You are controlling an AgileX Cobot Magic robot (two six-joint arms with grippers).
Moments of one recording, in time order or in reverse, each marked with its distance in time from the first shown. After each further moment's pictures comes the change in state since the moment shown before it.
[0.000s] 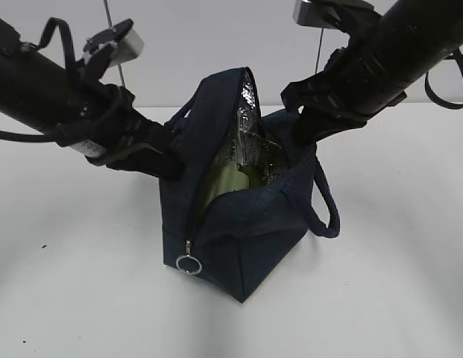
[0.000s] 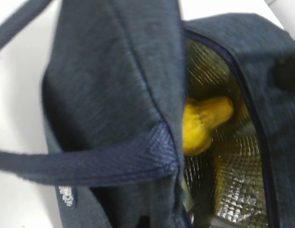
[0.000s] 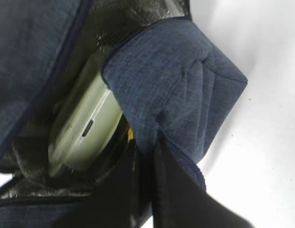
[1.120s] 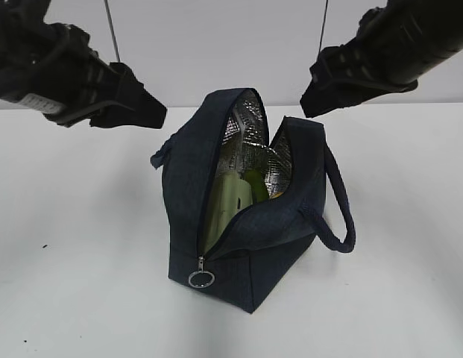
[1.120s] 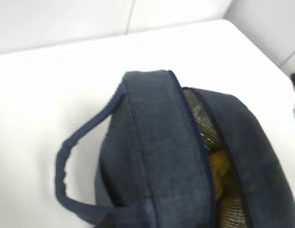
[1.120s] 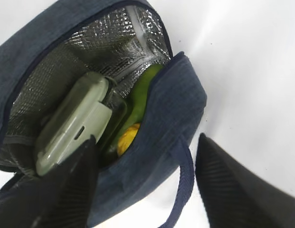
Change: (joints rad) left arm -0.023 -0.242 0.075 0.149 -0.195 -0.134; right arm -0.002 -0.144 0.042 -0.122 -0.047 -0.011
